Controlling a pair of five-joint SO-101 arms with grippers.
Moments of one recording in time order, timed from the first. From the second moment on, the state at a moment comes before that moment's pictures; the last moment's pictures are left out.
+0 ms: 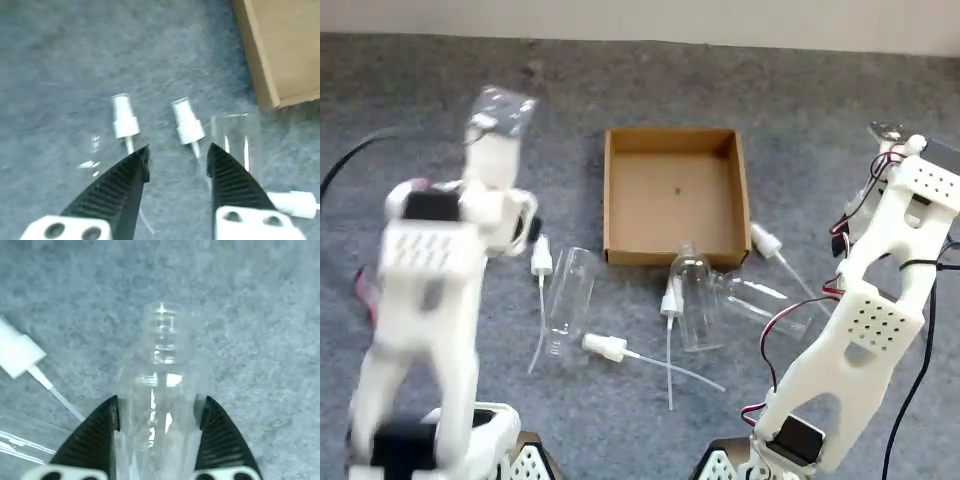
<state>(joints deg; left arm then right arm) -2.6 -15.8 16.0 77.4 -6.9 25.2 46.8 -50.4 99.8 32.3</state>
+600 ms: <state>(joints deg) -1.0 18.3 10.2 70.2 -0.2 25.2 46.8 -45.7 99.9 36.5</state>
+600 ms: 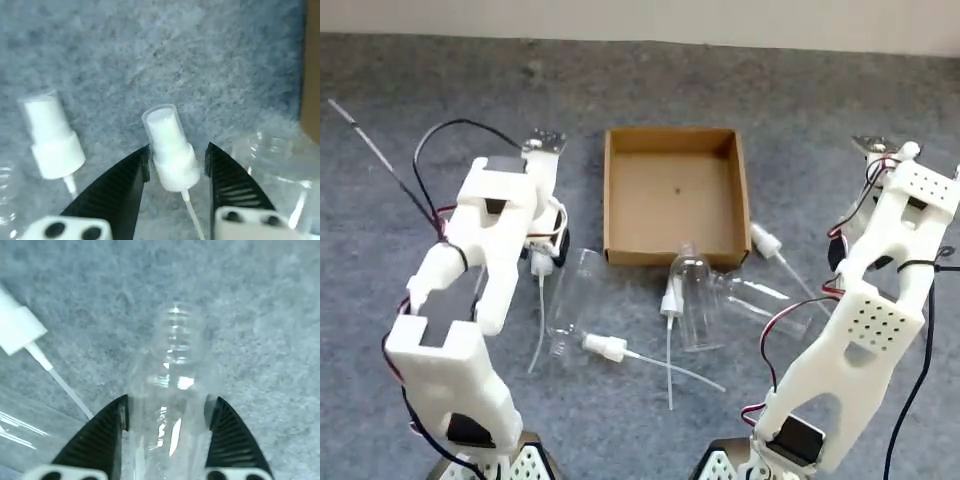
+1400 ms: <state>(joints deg) -0.8 12.4 5.4 75.4 -6.6 25.2 46.8 -45.7 99.9 36.5</state>
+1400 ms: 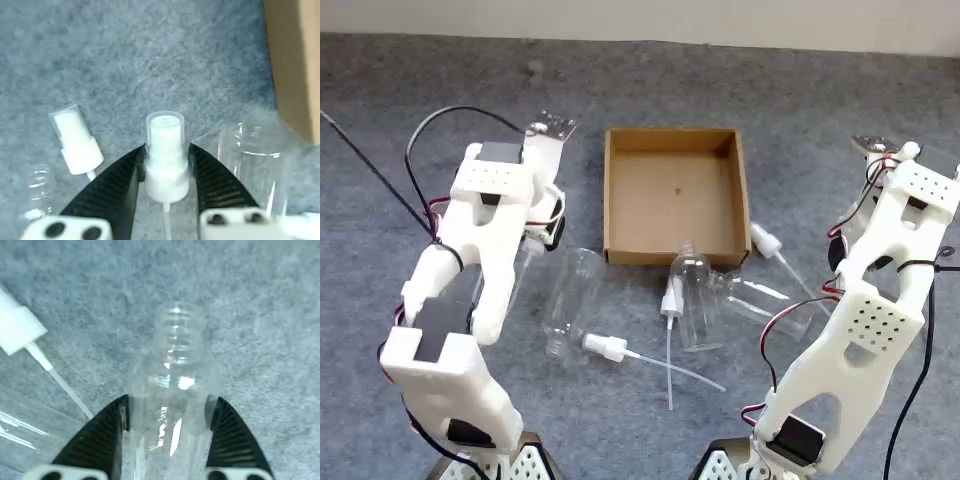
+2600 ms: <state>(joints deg) -0.8 20.4 5.4 73.1 -6.8 21.5 46.9 -49.1 98.9 39.5</state>
